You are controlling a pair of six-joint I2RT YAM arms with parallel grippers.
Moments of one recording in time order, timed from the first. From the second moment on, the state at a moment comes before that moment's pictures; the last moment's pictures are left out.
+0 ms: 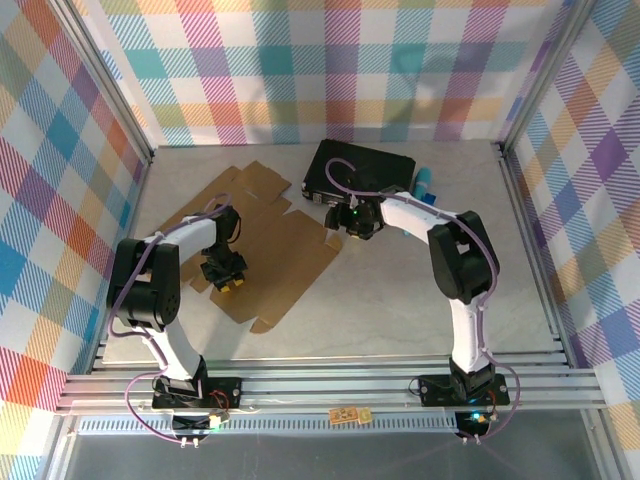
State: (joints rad) left arm -0.16 1.76 1.07 -0.95 0.02 -0.64; right arm 0.51 2.07 1.52 -0.53 -0.28 0.63
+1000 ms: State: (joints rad) left arm -0.17 1.75 1.10 -1.00 -0.02 -0.62; right arm 0.56 2.13 1.58 -0.63 -0.31 0.52
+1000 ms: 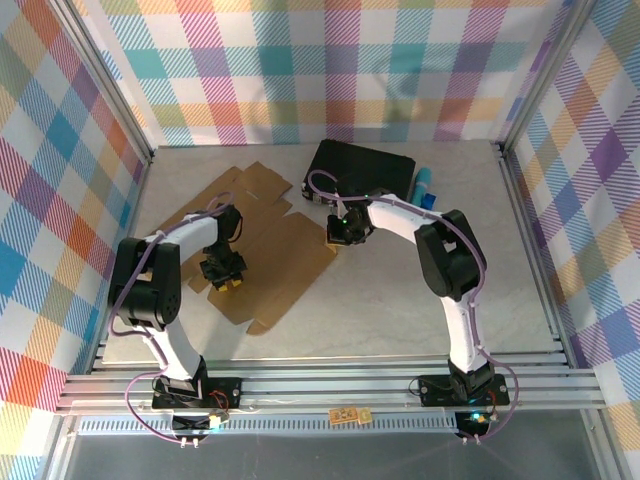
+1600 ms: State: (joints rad) left arm -0.44 1.32 1.87 -1.30 -0.30 -0.75; right arm 0.57 1.81 1.85 -0.61 -0.44 1.09
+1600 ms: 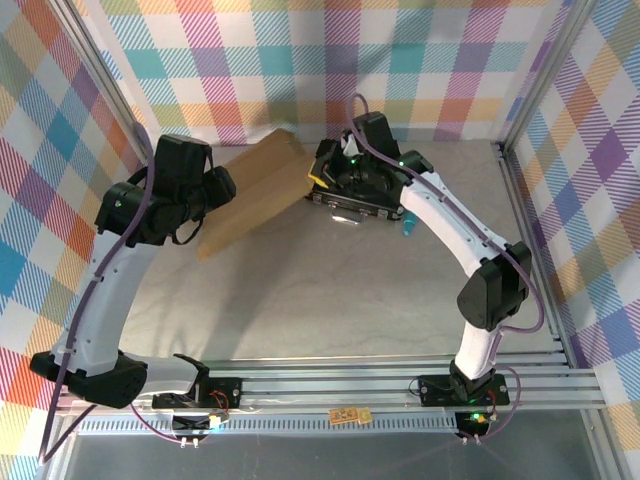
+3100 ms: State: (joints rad) left arm -0.46 1.47 1.64 -0.54 -0.17 -1.73; right arm 0.58 1.75 1.88 -0.39 -0.38 1.64
